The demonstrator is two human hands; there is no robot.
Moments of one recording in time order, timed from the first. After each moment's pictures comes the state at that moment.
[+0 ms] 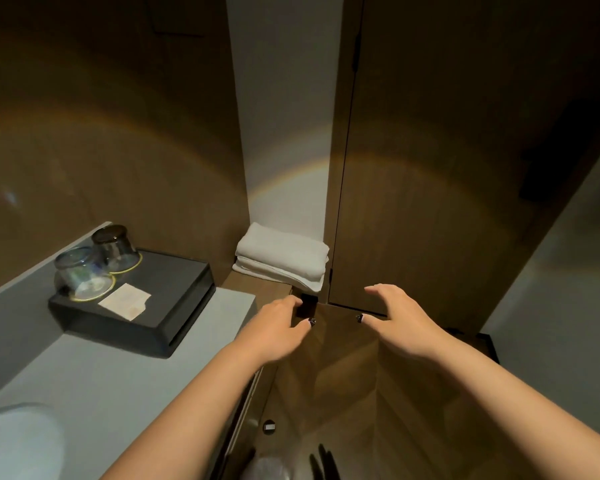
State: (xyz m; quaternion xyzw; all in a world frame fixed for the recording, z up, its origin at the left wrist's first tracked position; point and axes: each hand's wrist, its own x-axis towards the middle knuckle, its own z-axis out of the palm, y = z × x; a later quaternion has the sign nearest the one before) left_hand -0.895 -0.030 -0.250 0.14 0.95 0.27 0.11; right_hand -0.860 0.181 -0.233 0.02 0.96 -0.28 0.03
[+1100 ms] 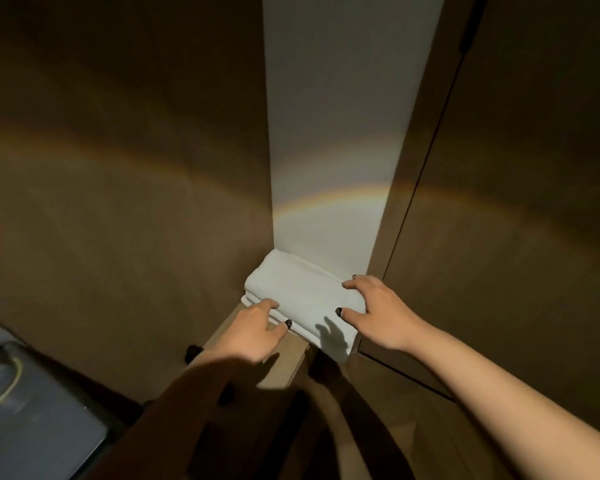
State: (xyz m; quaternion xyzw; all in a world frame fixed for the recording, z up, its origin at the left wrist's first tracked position) left_hand -1.287 0.000 -0.294 -0.02 0.95 0.29 0.12; right_hand -1.308 0.218 -0.249 -0.14 0.95 -0.26 0.12
